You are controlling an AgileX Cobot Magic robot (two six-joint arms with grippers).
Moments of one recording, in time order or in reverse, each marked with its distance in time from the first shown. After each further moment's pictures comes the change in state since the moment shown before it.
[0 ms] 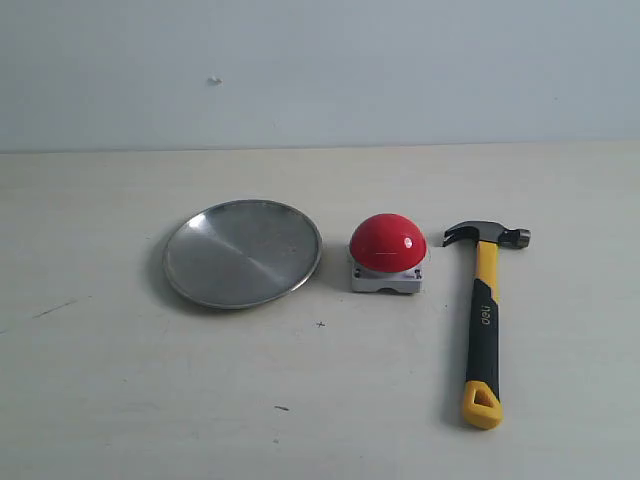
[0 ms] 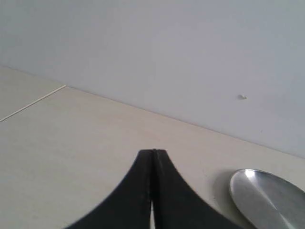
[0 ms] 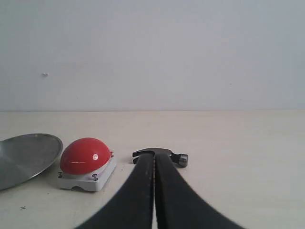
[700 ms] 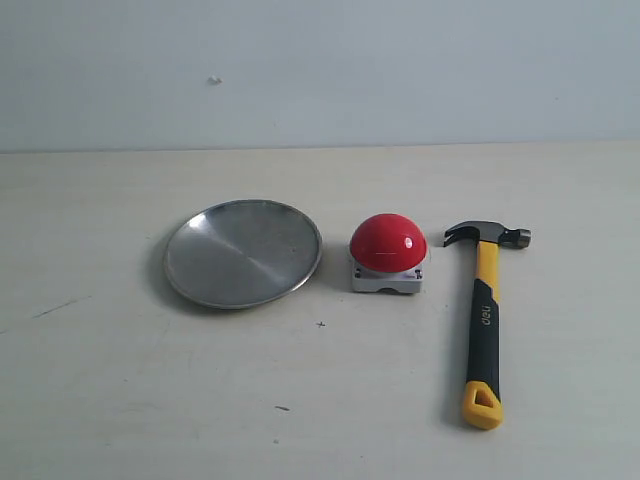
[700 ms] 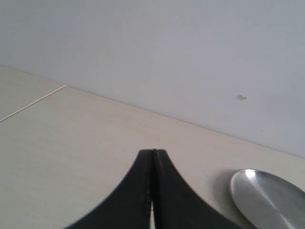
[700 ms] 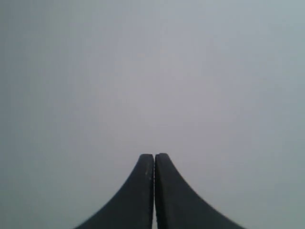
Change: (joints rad) left arm 0.000 0.000 0.000 0.000 0.000 0.000; right arm 0.000 -0.002 0.000 0.034 -0.563 0.302
